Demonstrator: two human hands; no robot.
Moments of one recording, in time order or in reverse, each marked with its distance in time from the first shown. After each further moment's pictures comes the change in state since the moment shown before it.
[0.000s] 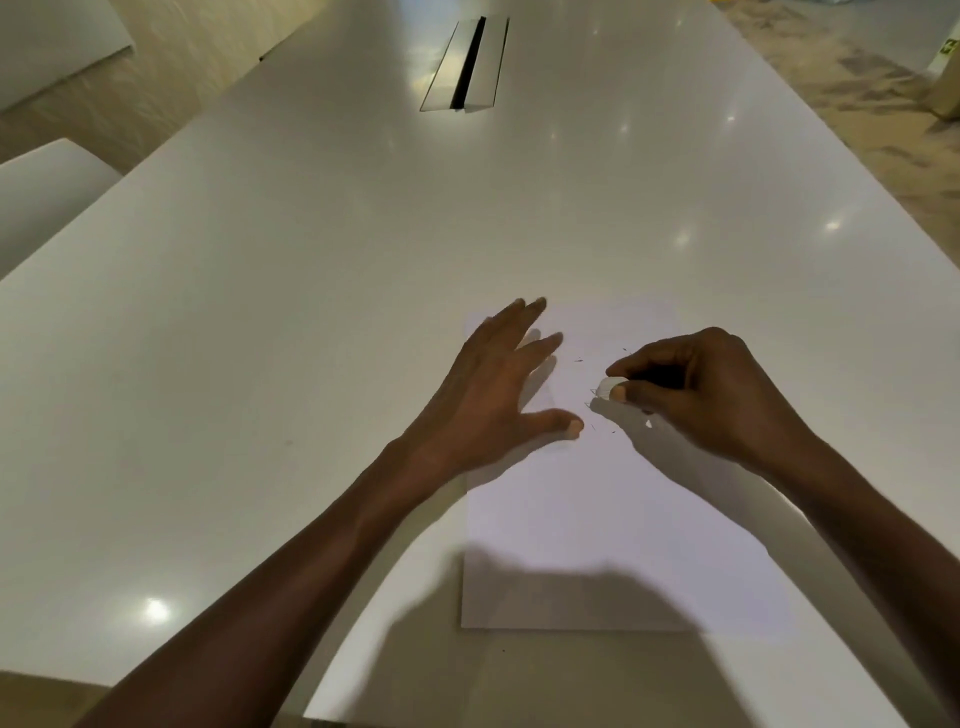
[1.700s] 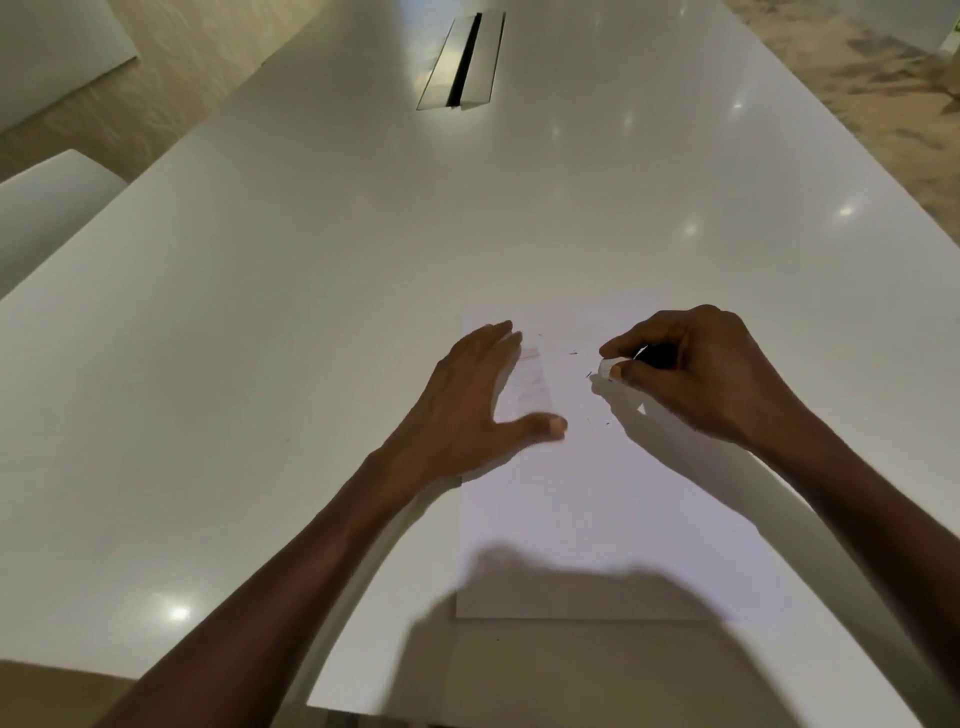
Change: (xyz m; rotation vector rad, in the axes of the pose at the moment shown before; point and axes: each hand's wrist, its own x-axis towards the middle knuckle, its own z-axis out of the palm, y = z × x) left_hand -0.018 -0.007 0.006 -0.058 -0.071 -0.195; right_hand 0.006 0.002 -0.003 -0.090 0.055 -0.032
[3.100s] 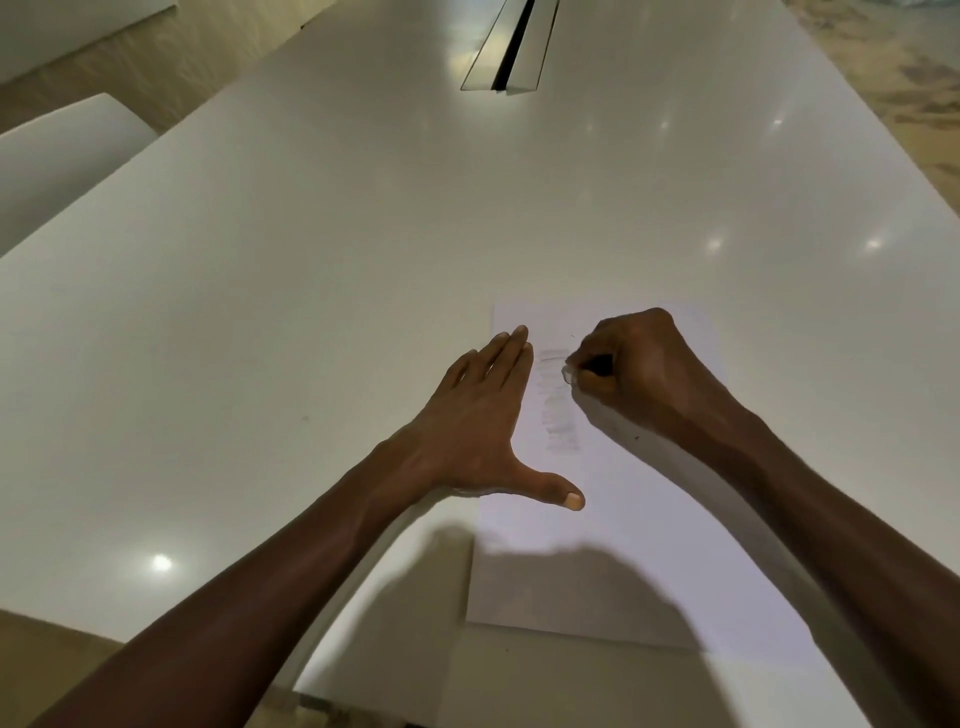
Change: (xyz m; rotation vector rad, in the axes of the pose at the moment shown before) left_hand -0.010 -0.005 -0.005 0.302 -0.259 -0.025; right_hand 0.046 -0.004 0.054 -0.184 -0.092 -0.408
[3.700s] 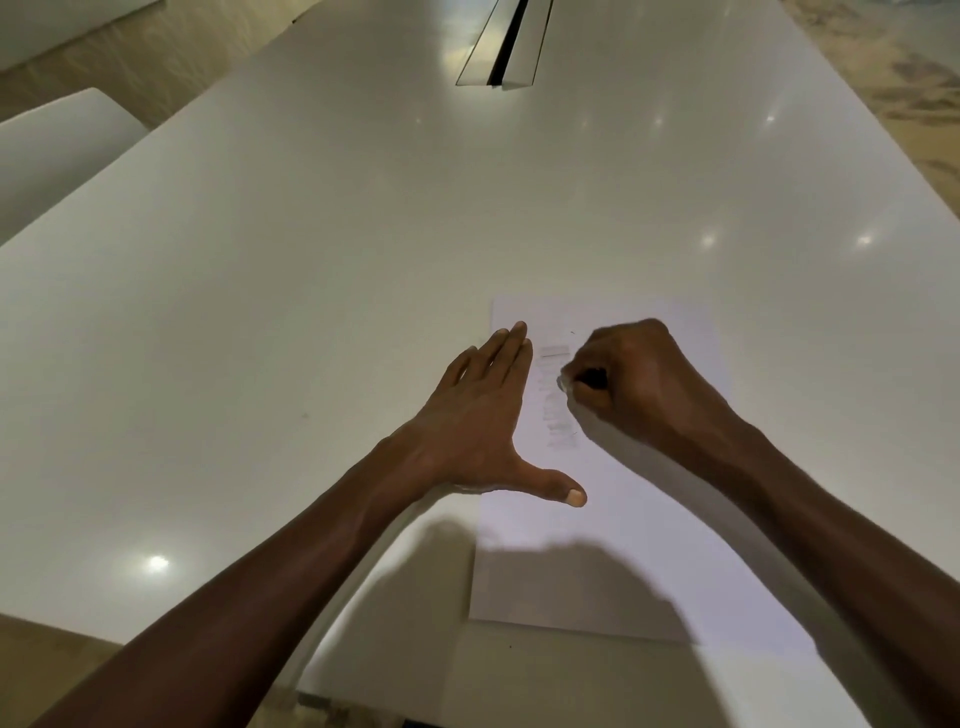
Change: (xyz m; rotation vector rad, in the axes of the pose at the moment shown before) left_hand 0.001 0.000 0.000 -0.008 -0.023 -0.006; right_hand -0.008 -0.006 0.005 -0.084 -0.034 -0.061
